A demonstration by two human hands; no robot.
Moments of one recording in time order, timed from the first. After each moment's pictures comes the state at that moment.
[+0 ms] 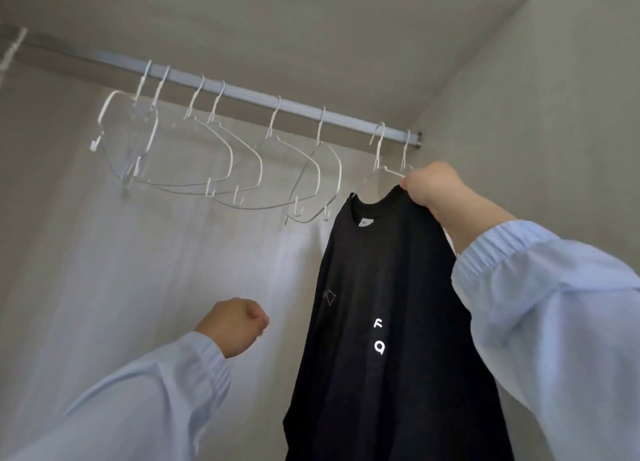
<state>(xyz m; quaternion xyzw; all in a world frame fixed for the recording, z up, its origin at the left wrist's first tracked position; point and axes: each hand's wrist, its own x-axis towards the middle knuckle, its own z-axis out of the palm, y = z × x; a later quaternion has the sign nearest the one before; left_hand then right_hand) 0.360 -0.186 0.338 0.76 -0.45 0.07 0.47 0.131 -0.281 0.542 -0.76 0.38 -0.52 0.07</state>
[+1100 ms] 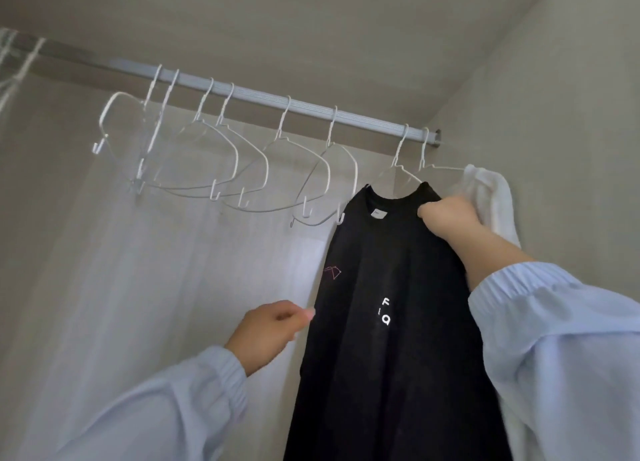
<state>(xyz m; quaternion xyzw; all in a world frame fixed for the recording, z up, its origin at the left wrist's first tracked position) 0.327 -0.204 0.333 0.65 -0.49 0.02 0.58 0.142 -0.342 0.514 -0.75 0.34 -0.55 0.13</state>
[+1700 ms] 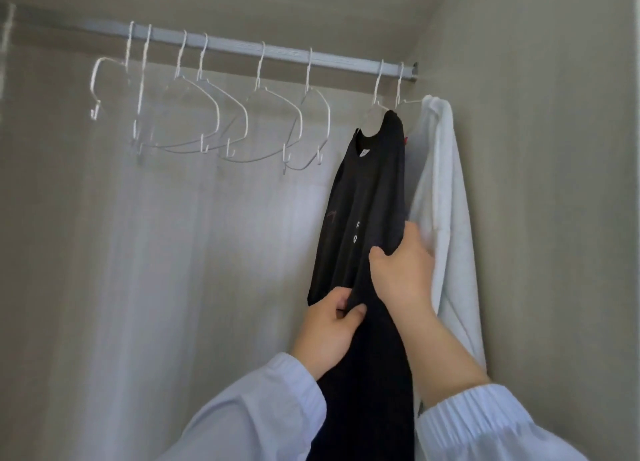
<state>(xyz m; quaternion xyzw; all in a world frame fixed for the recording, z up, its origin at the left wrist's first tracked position) 0.209 -0.216 0.256 0.60 -0.52 -0.04 0.61 0.120 -0.267 0.334 -0.72 0.23 -0.61 0.25</state>
